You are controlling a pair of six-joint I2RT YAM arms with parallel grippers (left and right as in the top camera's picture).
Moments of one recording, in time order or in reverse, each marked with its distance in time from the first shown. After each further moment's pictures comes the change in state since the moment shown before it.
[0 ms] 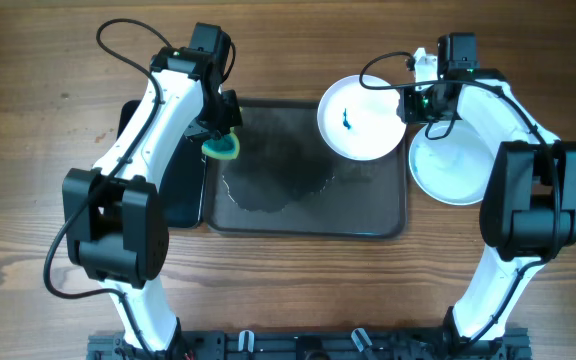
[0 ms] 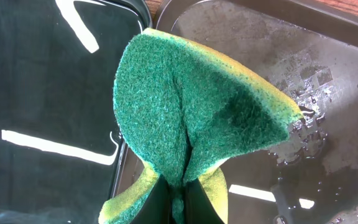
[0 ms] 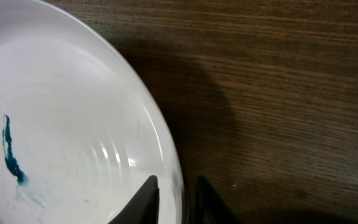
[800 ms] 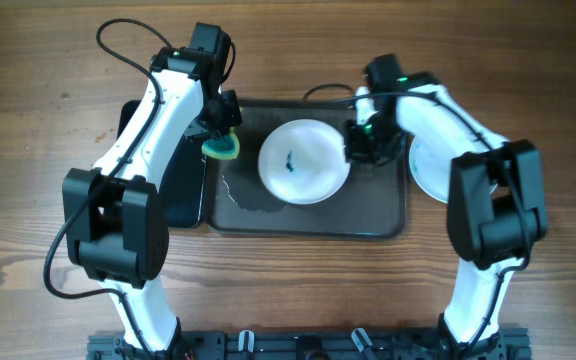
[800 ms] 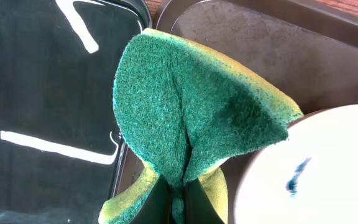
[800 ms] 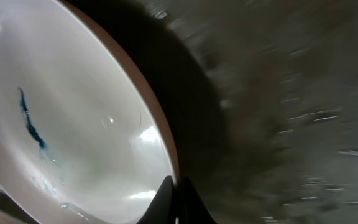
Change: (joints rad) left arm 0.000 0.000 0.000 0.000 0.000 0.000; right arm 0.293 -0.002 0.009 -0.324 -0.096 0.346
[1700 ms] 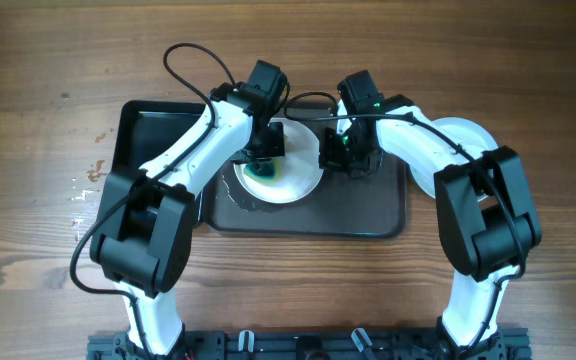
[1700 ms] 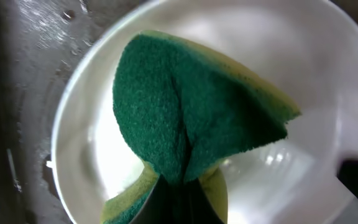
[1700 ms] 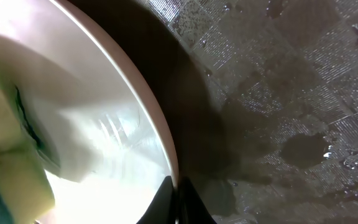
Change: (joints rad) left arm -0.201 0.000 -0.195 0.212 0.014 -0.023; right arm 0.081 -0.039 -0.140 0.251 -0.074 0.210
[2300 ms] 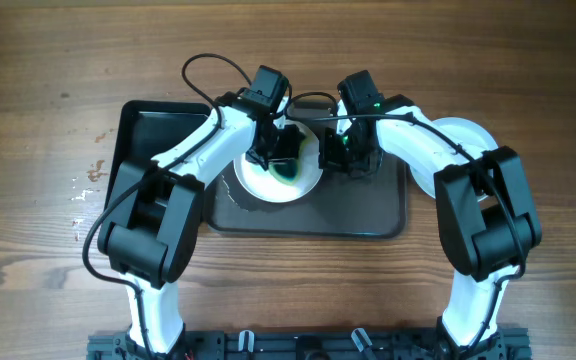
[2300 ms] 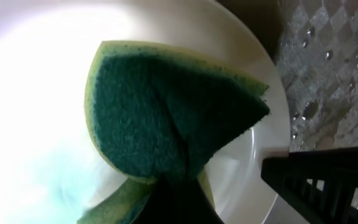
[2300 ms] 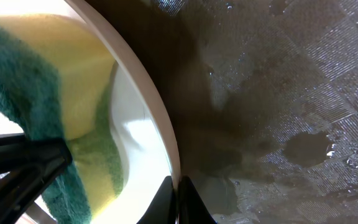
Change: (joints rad) left arm -0.002 0.052 -0.048 0.193 0.282 0.083; right arm 0.000 0.000 -0.001 0.001 -0.007 0.003
